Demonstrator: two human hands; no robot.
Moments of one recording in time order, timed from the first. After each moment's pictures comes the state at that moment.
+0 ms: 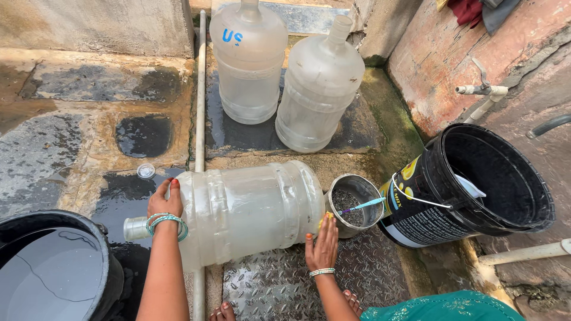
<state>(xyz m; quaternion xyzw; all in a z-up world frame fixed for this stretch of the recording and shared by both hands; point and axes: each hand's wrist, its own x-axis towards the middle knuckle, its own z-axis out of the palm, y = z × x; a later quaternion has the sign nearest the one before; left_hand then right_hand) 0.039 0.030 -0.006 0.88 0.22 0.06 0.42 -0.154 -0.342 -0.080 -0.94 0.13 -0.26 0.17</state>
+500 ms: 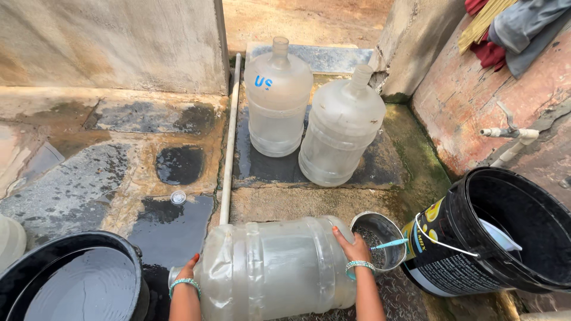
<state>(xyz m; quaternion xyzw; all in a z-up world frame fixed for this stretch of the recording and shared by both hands) -0.021 0.058 -0.070 0.52 0.65 -0.06 0.55 -0.057 -0.408 0.004 -0.85 0.35 0.01 0.39</state>
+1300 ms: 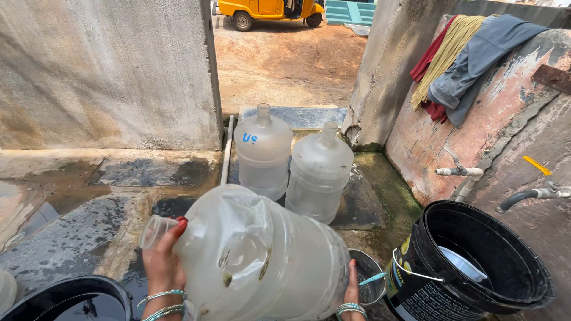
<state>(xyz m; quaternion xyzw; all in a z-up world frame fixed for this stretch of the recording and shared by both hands) -0.053 -0.007 0.251 0.44 0.08 0.19 0.87 -0.102 -0.412 0.036 -0.38 0.31 -0.12 0.87</state>
